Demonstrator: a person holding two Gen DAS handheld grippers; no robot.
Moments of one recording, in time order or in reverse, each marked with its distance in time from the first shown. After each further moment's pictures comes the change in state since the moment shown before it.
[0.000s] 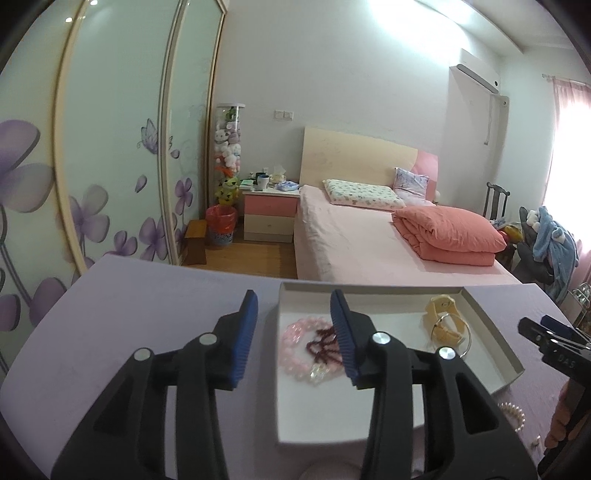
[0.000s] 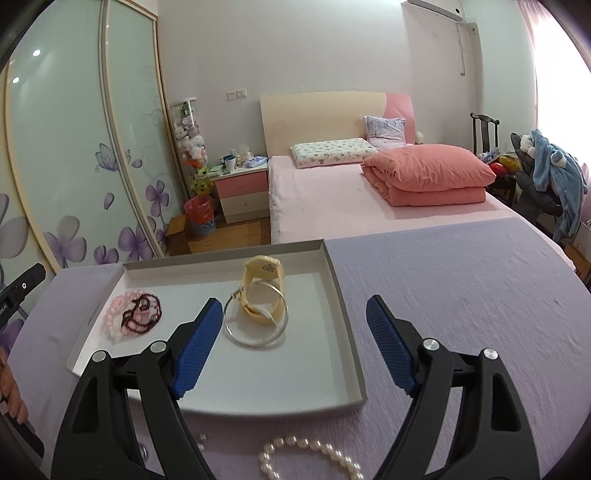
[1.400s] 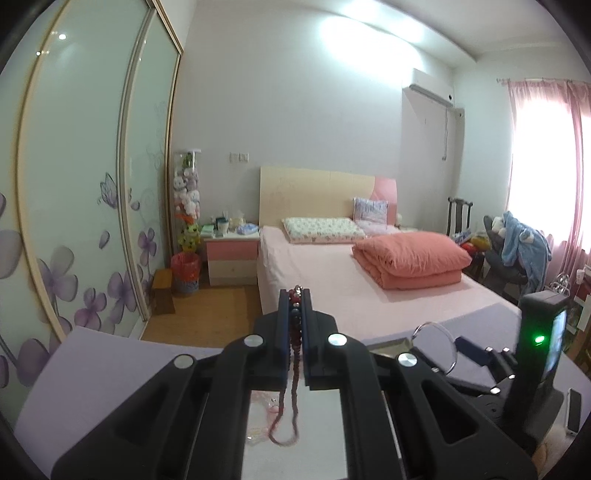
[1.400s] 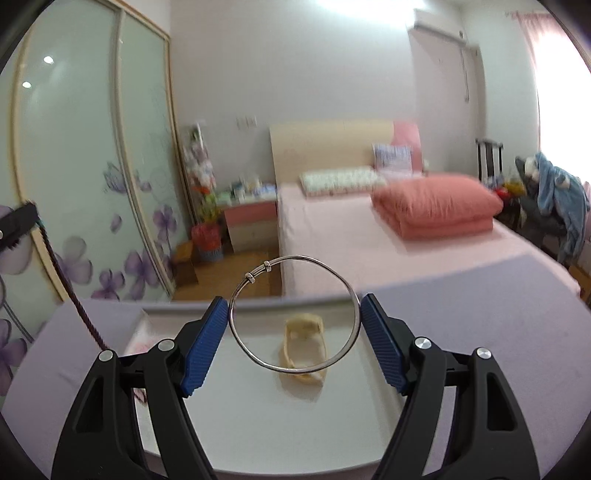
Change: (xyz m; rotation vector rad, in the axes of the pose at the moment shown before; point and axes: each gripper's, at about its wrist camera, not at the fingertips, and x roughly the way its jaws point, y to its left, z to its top) left arm -0.015 -0.075 0.073 0.105 -0.130 -0.137; right arm 0.033 0.035 0.019 -0.002 -0.048 -0.004
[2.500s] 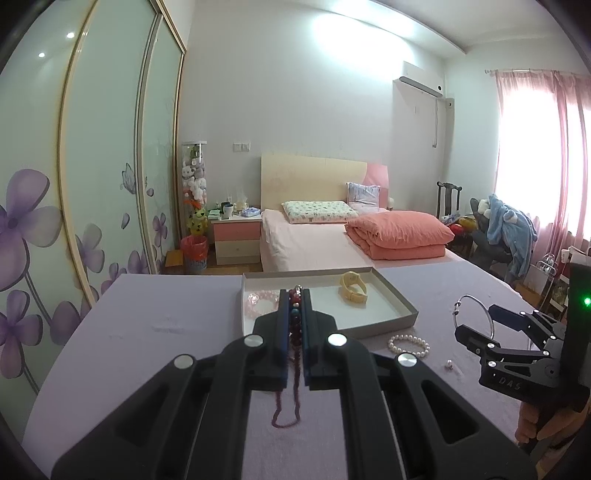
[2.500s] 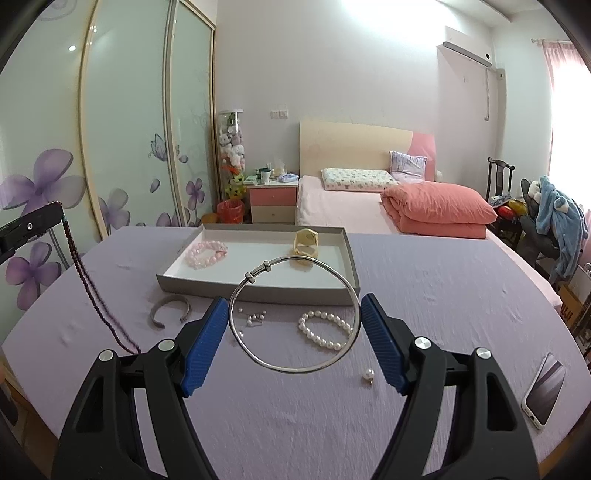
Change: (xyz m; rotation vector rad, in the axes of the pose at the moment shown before) left arm -0.213 -0.003 -0.077 0.016 0.032 0.000; right arm -0.201 -0.014 -0.076 -0.146 -0.054 0.076
